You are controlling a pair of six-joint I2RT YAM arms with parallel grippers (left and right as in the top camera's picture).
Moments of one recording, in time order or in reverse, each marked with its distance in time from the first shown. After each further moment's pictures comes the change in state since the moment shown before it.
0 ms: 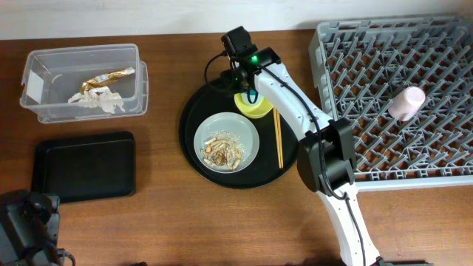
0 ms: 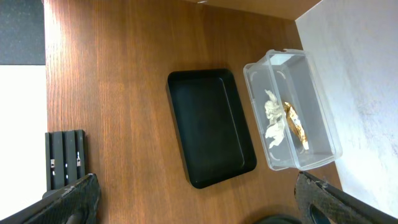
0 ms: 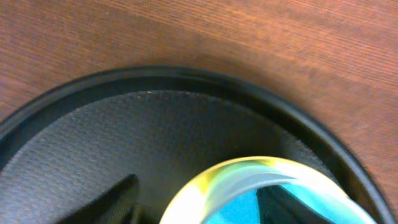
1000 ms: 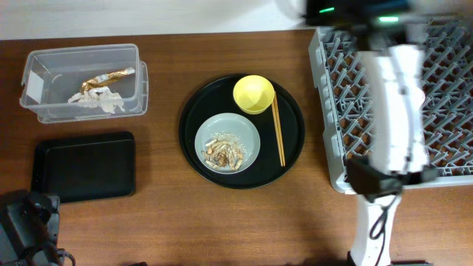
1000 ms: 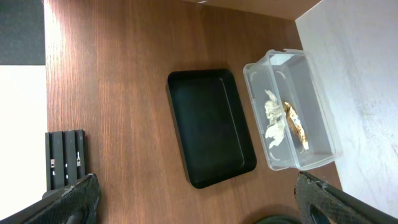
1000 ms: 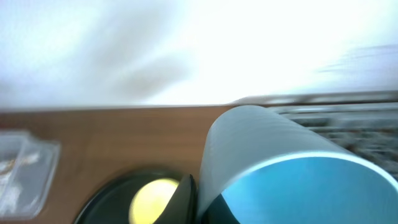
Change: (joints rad) left arm 0.000 0.000 0.000 0.000 0.000 0.000; right arm -0.331 -0.261 0.614 -0.420 -0.097 0.012
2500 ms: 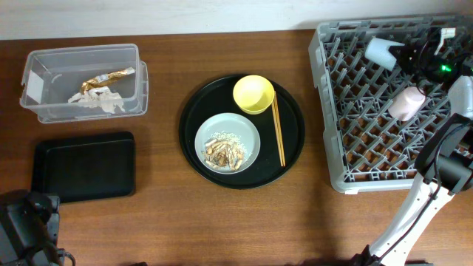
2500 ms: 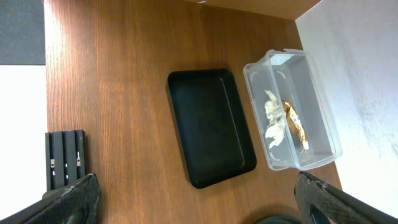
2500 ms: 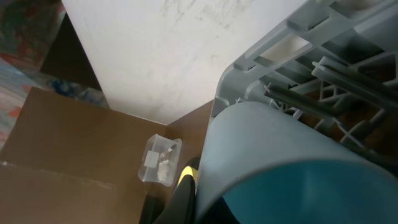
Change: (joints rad) left arm 0.000 0.000 0.000 0.000 0.000 0.000; right arm -0.706 0.306 -0.789 0.917 -1.369 0.156
